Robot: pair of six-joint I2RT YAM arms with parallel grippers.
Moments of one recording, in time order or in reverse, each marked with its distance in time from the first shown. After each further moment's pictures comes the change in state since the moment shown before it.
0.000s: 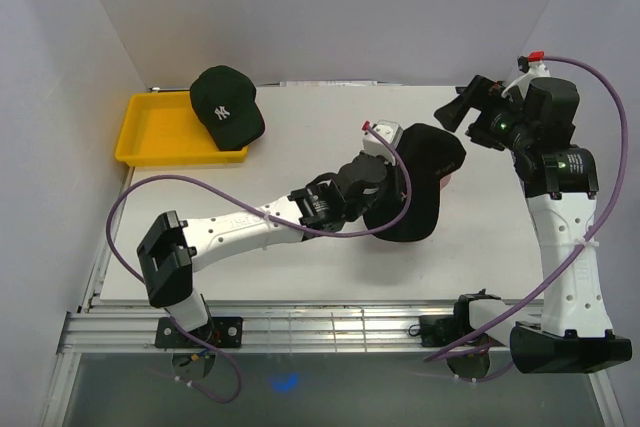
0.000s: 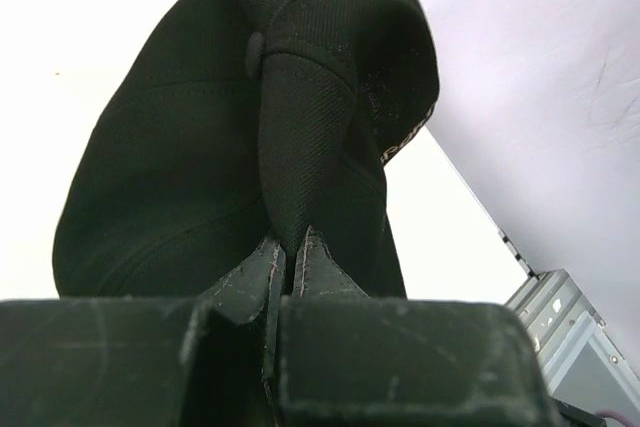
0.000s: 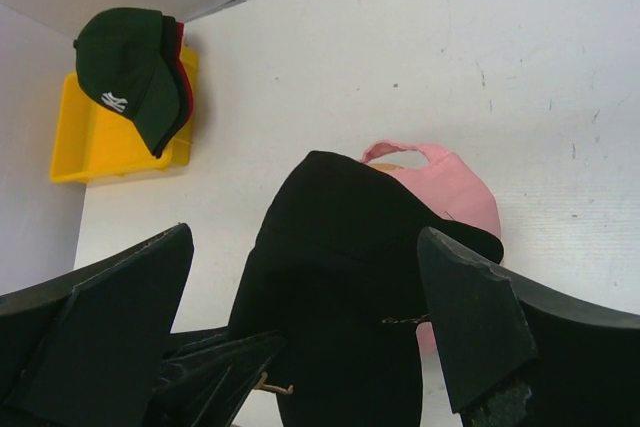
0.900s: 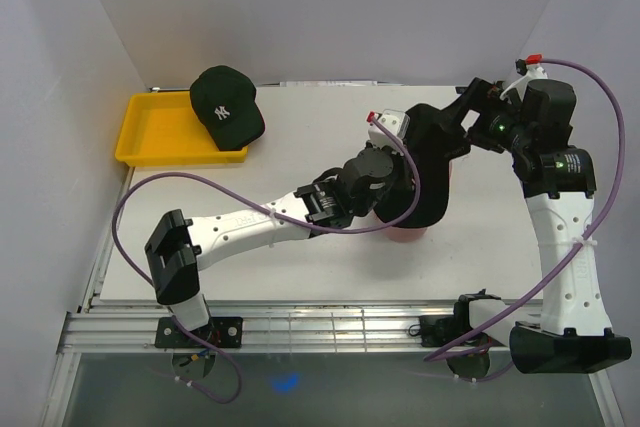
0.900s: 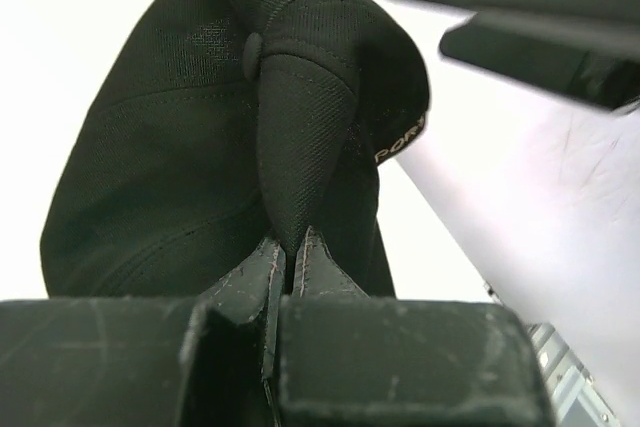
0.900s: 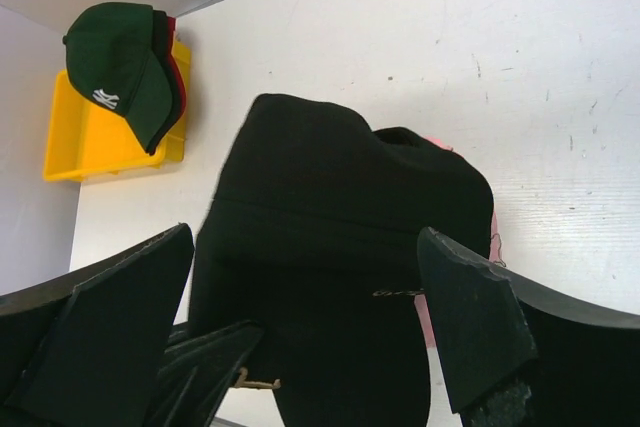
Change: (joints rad) left arm -0.017 0.028 0.077 0.088 -0.082 0.048; right arm -0.002 0.000 -0.033 0.002 0.003 -0.002
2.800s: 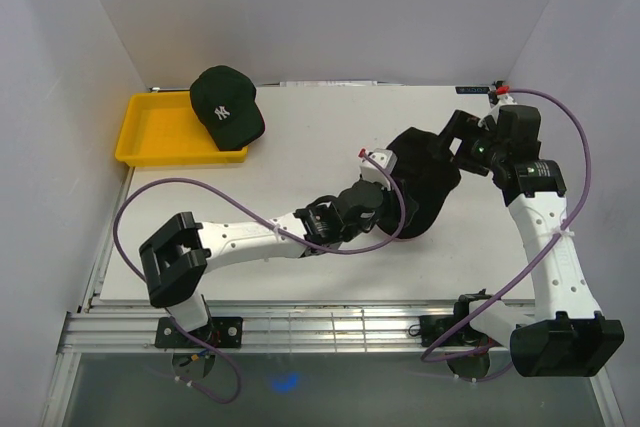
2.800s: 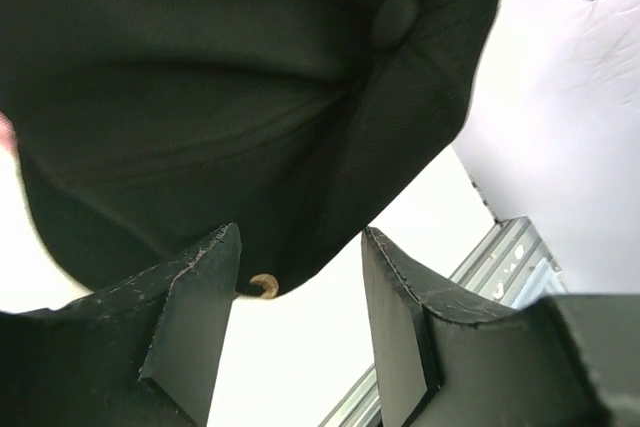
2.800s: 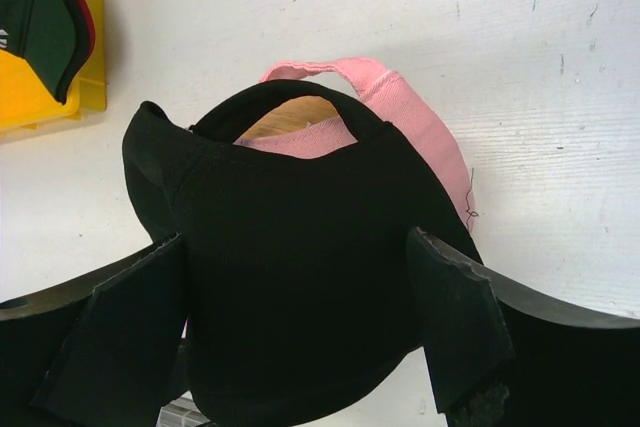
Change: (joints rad) left arm -0.008 -0.013 -0.294 0.111 0.160 -0.194; right arm 0.001 -0.018 -0.285 0.099 0.009 -0.049
